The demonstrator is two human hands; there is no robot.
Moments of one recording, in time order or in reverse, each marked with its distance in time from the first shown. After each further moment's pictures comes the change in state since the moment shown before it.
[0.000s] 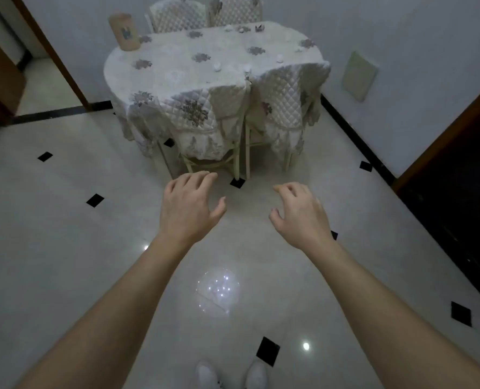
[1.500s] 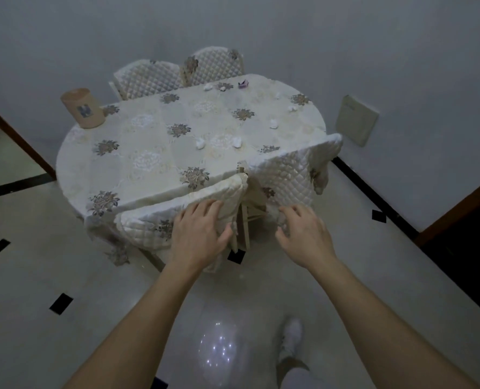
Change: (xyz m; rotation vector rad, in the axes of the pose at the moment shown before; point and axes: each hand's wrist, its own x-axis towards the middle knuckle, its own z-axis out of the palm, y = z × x) left_hand 0.446 -0.081 0.137 -0.050 -0.034 0.085; right_hand 0.439 0.096 0.065 0.018 0.044 0.154
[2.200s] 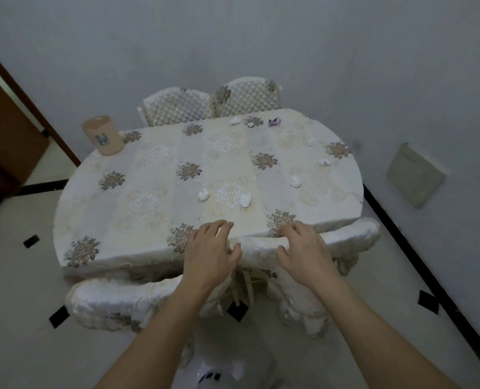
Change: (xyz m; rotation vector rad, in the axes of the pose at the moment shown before) left_hand 0.257 0.051 0.086 0.028 -0.007 -0.225; right_hand 0.295 0.118 0.015 0.060 -0.084 -0.255
